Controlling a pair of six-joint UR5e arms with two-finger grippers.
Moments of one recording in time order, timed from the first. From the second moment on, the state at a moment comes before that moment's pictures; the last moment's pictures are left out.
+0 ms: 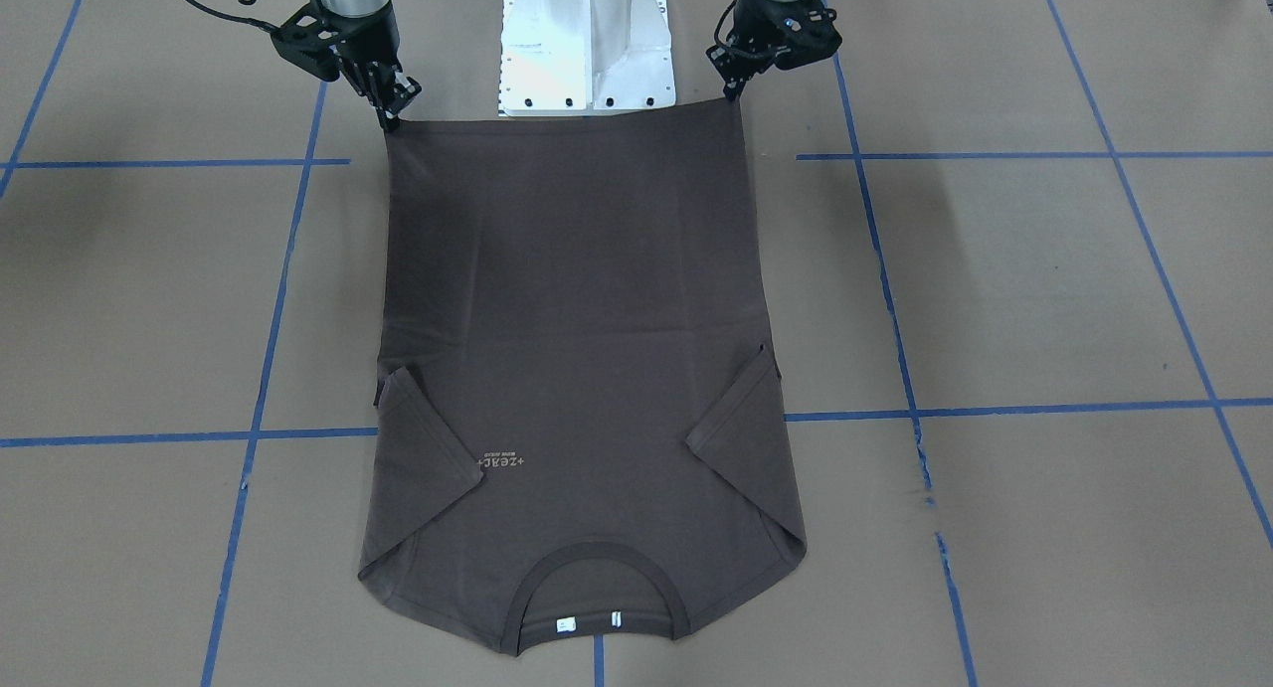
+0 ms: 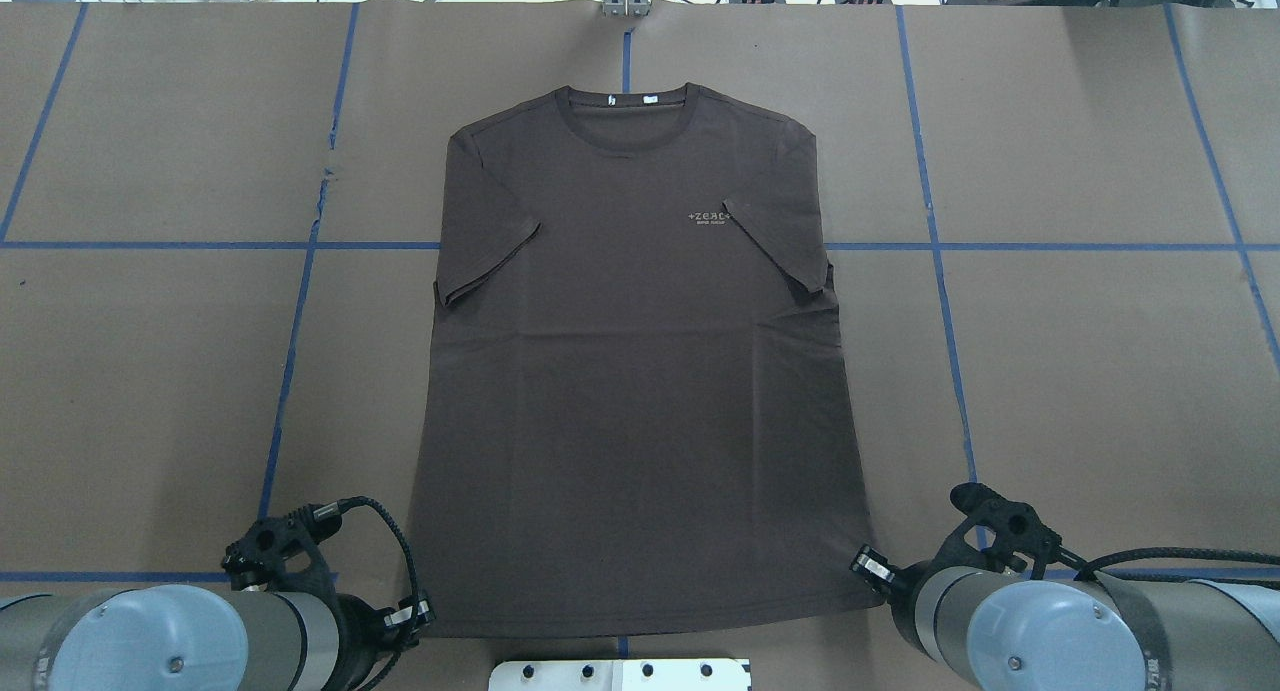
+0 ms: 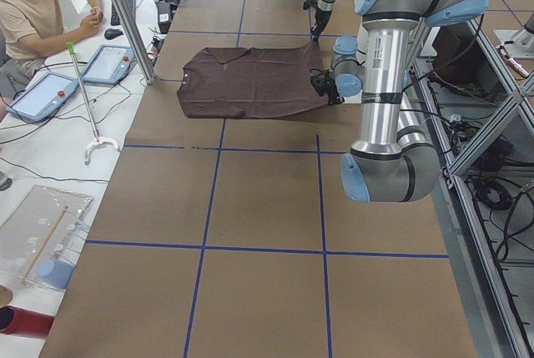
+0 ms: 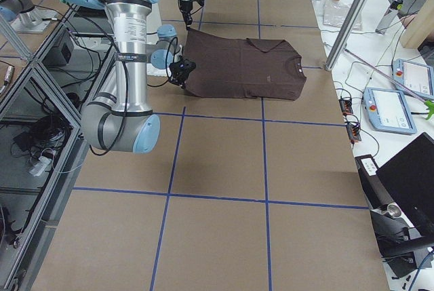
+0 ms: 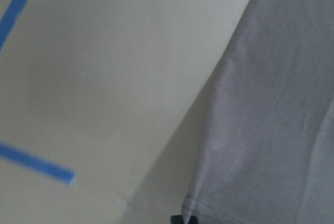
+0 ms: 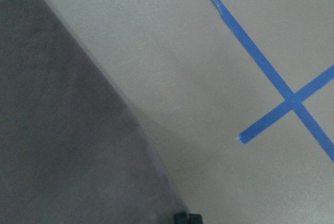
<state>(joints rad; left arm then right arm) -0.07 -1.67 -2.25 -1.75 -1.63 -2.05 0.06 -1.57 2.28 -1.55 1.49 2.16</state>
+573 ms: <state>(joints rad) -0.15 -1.72 -2.26 -1.71 -1.66 -1.98 0.17 -1.51 2.31 -1.56 1.52 2.09</state>
